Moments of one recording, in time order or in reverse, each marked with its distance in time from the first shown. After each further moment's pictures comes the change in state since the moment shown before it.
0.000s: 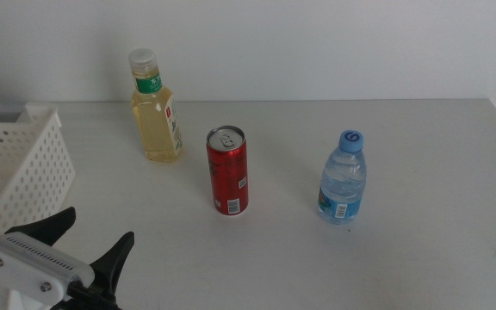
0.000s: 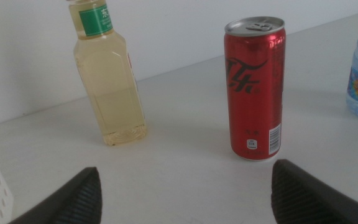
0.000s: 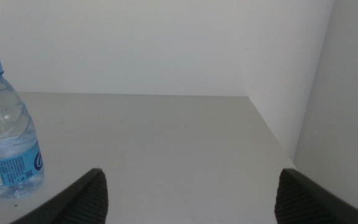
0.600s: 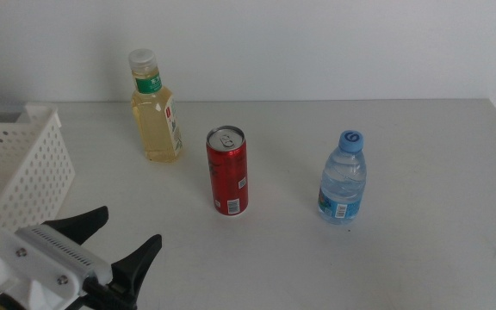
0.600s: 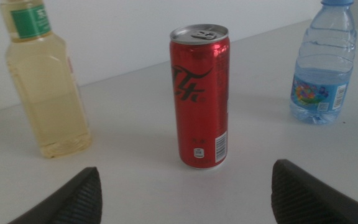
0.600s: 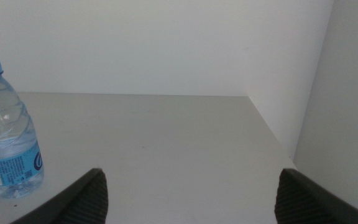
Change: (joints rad) left arm 0.000 0.055 -0.038 0.158 -0.022 -0.133; right arm 0.000 0.000 0.000 0.000 0.000 0.000
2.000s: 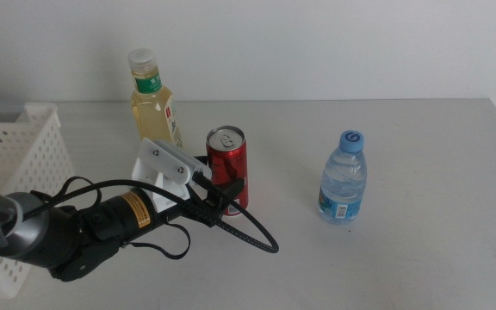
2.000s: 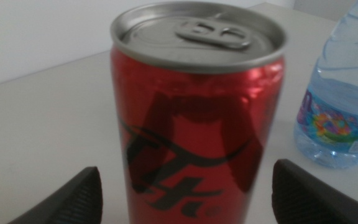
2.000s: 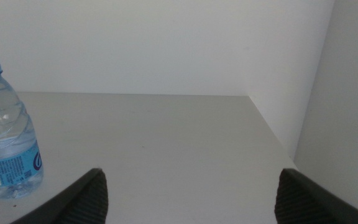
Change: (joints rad) left arm -0.015 0.679 -0.636 0.289 -0.016 -0.207; right arm 0.000 0.000 0.000 0.000 0.000 0.000
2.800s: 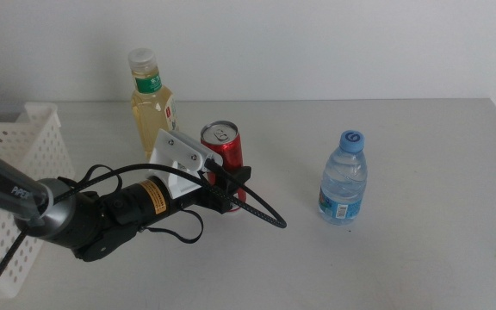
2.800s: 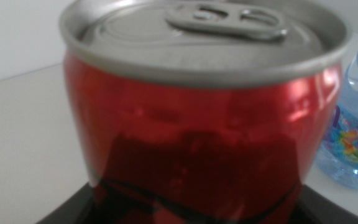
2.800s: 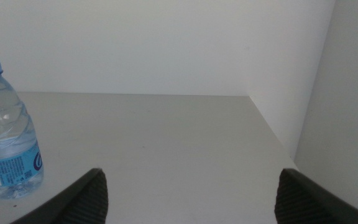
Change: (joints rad) left arm -0.005 0.119 -0.152 0.035 0.009 -0.071; right arm 0.000 0.000 0.000 0.000 0.000 0.000
